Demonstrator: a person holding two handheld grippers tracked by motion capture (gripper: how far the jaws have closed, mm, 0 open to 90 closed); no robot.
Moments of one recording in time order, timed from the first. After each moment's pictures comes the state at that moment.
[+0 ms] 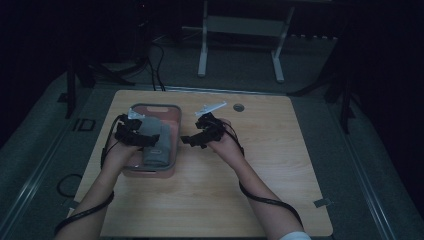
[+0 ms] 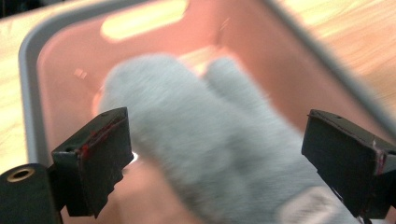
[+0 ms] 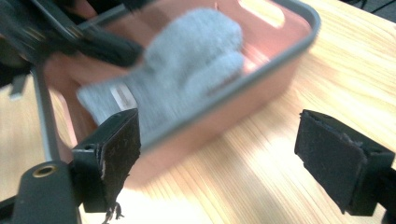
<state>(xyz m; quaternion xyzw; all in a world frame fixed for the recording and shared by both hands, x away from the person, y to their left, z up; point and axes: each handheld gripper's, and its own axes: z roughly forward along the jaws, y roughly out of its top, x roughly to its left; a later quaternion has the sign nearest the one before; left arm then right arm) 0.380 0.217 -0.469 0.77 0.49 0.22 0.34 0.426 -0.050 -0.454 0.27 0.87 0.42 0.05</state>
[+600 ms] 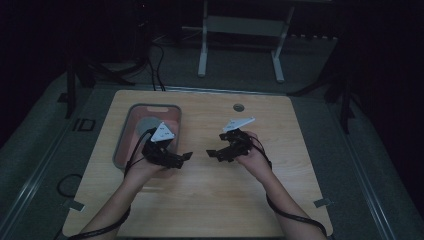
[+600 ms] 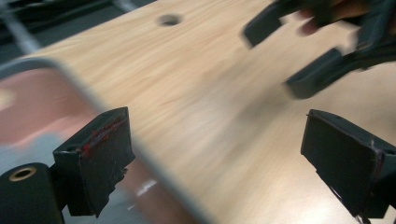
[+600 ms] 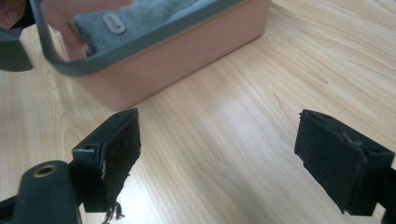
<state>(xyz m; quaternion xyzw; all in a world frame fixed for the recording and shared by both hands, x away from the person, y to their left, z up) 0.331 0.132 -0.459 0.81 0.33 0.16 0.45 0.396 -0.131 -0.471 0.26 0.87 0.41 0.07</state>
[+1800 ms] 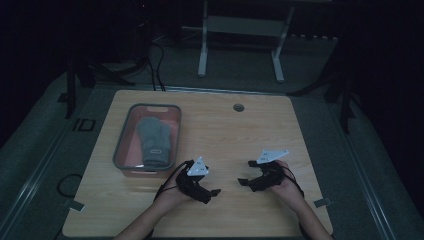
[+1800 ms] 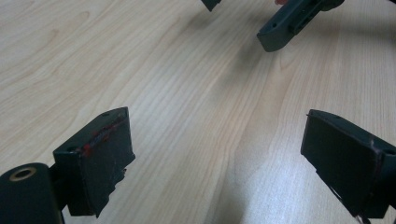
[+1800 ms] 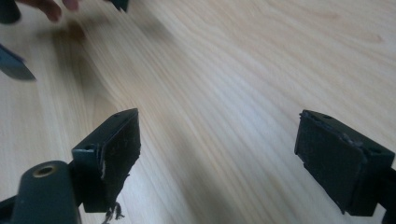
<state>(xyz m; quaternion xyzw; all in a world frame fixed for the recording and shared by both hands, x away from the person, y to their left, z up) 0.297 0.052 -0.539 0.86 0.24 0.08 0.44 0.343 -0.236 -0.536 0.26 0.87 0.41 0.06</state>
